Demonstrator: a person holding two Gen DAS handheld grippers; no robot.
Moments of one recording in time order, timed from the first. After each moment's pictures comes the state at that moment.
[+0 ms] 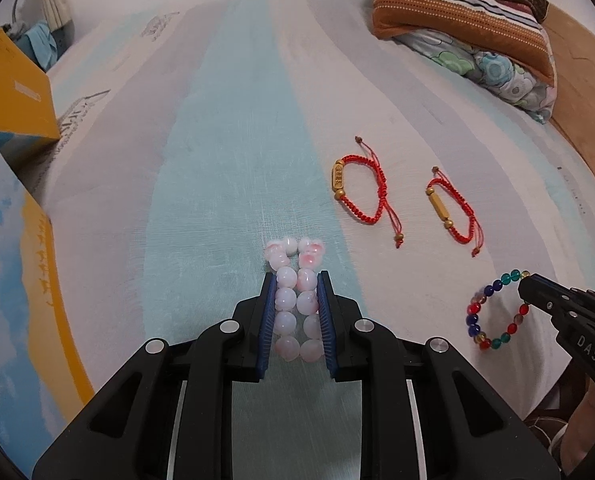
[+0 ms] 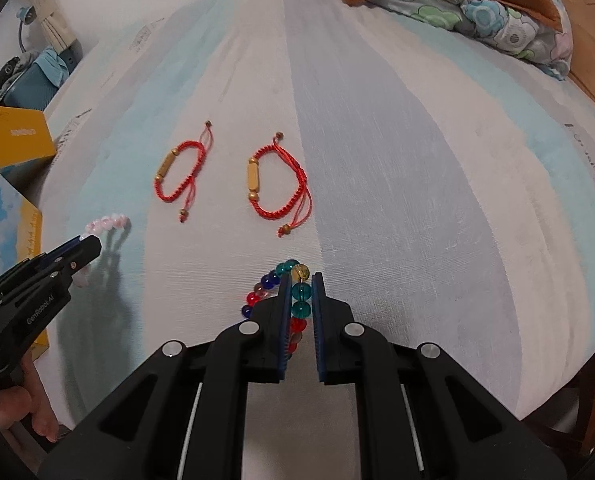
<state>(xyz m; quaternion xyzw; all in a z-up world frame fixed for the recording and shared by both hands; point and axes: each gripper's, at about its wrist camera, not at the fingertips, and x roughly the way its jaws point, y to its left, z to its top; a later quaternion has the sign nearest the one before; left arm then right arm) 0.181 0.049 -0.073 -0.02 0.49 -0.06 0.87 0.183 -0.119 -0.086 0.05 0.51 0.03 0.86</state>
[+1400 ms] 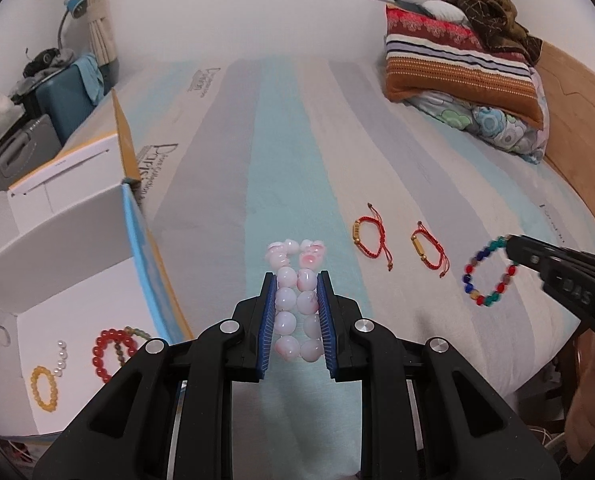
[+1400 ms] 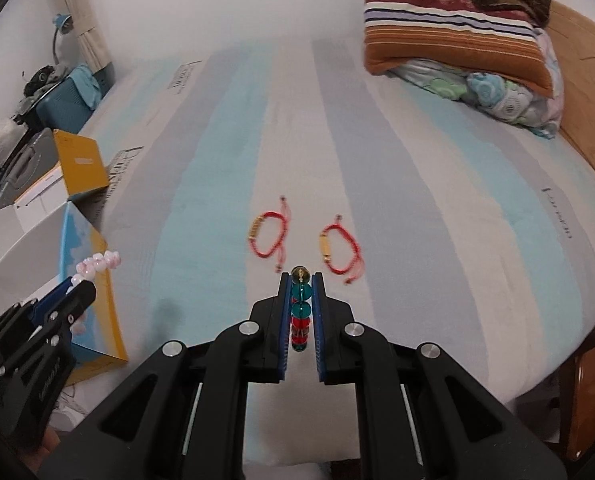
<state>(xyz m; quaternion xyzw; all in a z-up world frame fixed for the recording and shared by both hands) 0.095 0.096 0.046 -0.02 0.41 -0.01 0.91 0.146 -0.058 0.037 0.03 0.45 0.04 0.89</state>
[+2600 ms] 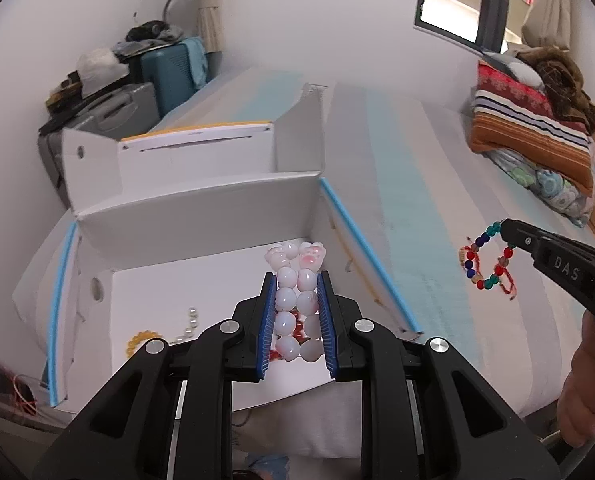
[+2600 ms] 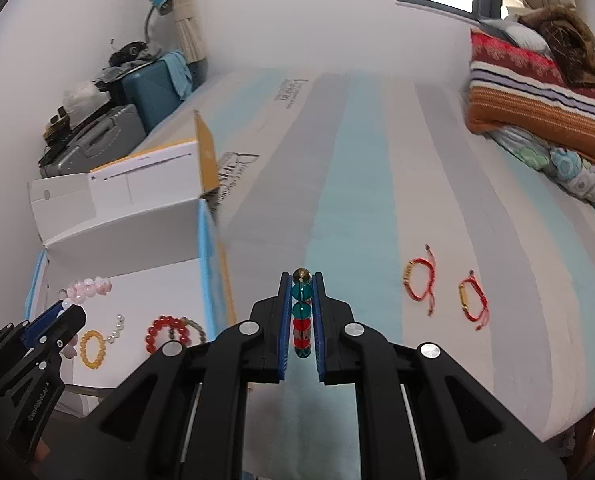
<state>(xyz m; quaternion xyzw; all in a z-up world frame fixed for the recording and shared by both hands) 0.004 0.259 0.075 -0.08 0.38 0.11 0.92 0.114 0.112 0.077 -0.02 0.39 0.16 0.91</state>
